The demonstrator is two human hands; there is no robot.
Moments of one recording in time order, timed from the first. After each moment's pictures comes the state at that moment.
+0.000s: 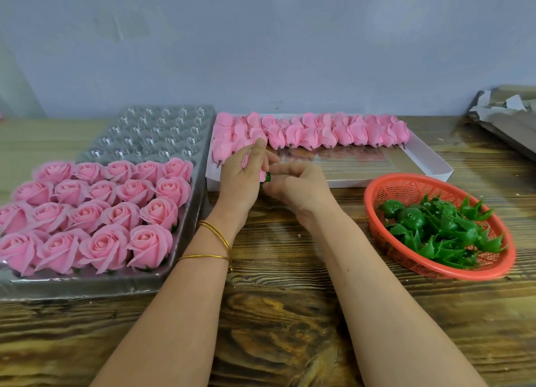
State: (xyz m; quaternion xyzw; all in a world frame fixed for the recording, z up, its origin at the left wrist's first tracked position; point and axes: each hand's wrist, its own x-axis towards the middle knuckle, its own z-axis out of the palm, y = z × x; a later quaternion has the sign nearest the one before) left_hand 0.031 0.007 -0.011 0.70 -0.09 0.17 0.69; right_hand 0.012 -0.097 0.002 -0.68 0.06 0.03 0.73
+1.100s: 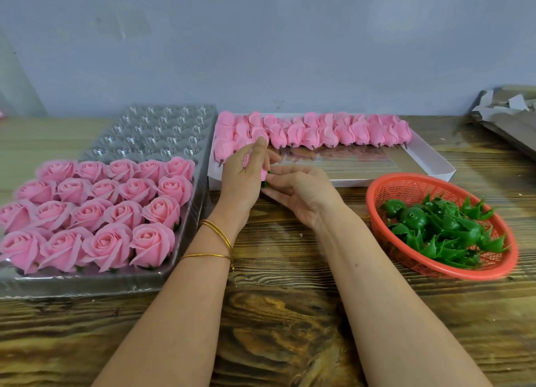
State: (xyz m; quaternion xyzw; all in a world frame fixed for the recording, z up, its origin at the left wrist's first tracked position) left_hand 0.031 0.007 -0.012 0.69 -0.10 0.17 0.70; right_hand 0.008 -0.100 0.008 -0.52 0.08 0.10 0.84
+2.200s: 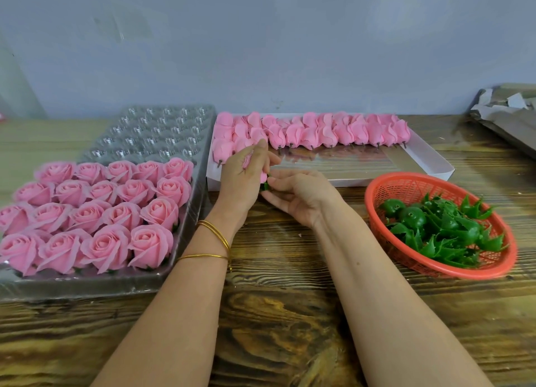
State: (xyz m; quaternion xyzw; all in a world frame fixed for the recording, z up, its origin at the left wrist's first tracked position) left_hand 0.032 0.008 -0.013 0.69 -0.11 0.16 0.69; right_hand 0.007 -0.101 0.013 -0.52 0.12 0.15 0.83
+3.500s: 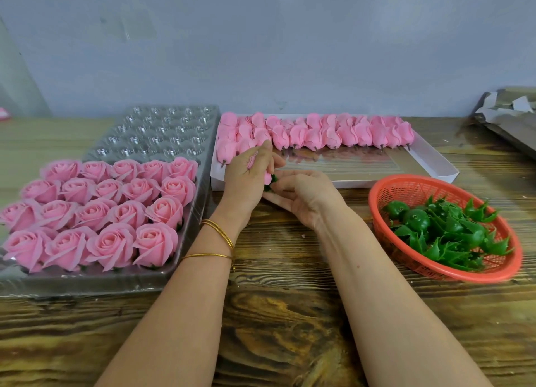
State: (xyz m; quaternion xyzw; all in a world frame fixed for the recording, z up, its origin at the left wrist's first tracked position) left_hand 0.032 0.008 -0.014 0.69 -0.11 0.16 0.70; right_hand 0.008 -0.098 0.010 -0.52 0.12 0.13 0.83
